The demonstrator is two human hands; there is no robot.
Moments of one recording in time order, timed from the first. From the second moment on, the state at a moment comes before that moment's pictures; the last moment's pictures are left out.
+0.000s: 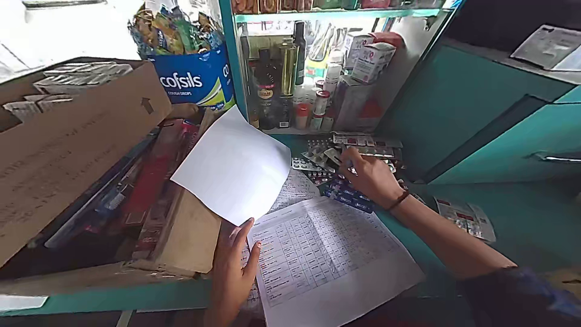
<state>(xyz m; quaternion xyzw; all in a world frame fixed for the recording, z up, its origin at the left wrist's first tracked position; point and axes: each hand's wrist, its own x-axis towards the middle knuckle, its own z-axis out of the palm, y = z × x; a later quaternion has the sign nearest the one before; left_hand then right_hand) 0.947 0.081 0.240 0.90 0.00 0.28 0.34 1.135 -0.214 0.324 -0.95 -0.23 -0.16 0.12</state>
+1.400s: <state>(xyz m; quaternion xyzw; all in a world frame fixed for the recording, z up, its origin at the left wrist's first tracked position) 0.948 0.041 0.261 0.68 -0.10 0.10 0.72 1.012 -0.215 0.328 -0.72 -0.58 -0.38 0.08</state>
